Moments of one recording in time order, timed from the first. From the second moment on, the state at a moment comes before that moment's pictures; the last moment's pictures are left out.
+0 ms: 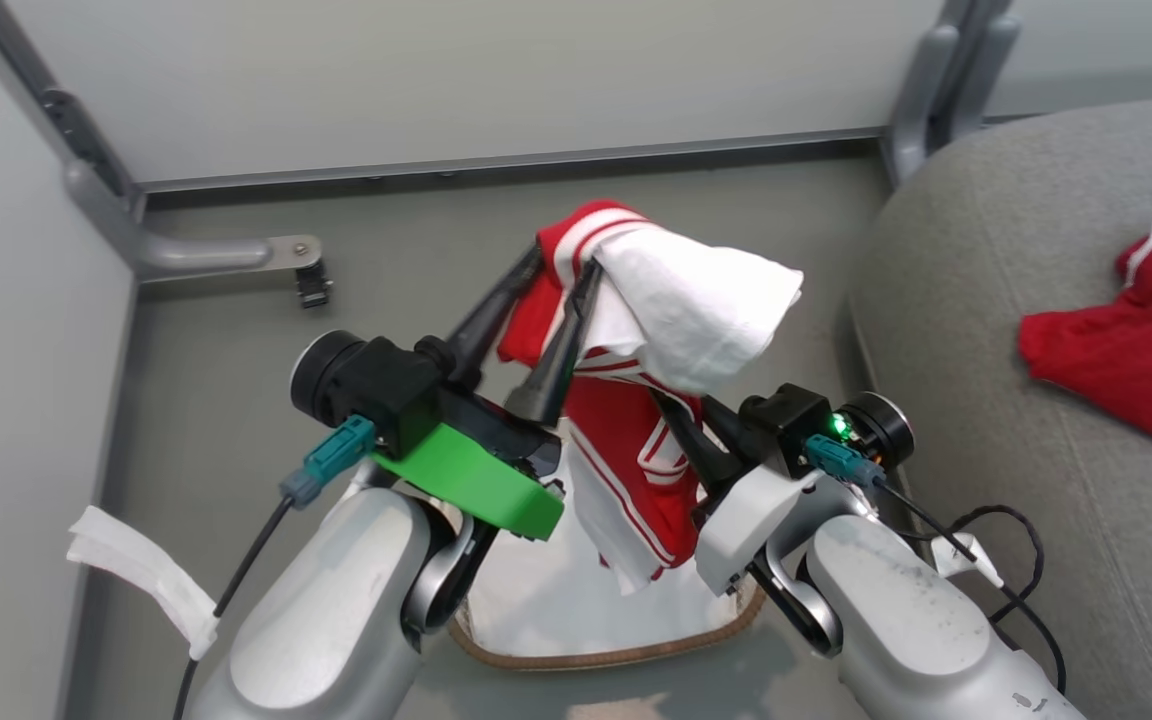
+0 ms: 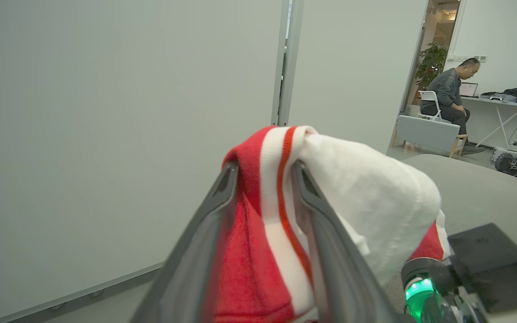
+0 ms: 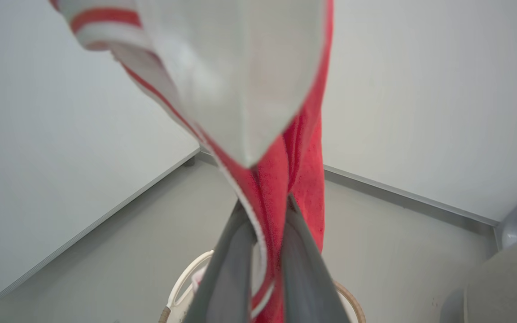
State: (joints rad) left arm -0.51 0.14 -0.61 0.20 -0.49 -0.13 -0.26; right arm -0.53 -0.05 0.56 0.56 0.27 0.13 -0.26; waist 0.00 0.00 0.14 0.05
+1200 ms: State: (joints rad) left arm -0.44 0.21 -0.66 0.27 -0.45 -0.13 -0.26; right arm -0.40 -0.05 0.28 0.26 0.17 0.13 -0.26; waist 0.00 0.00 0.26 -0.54
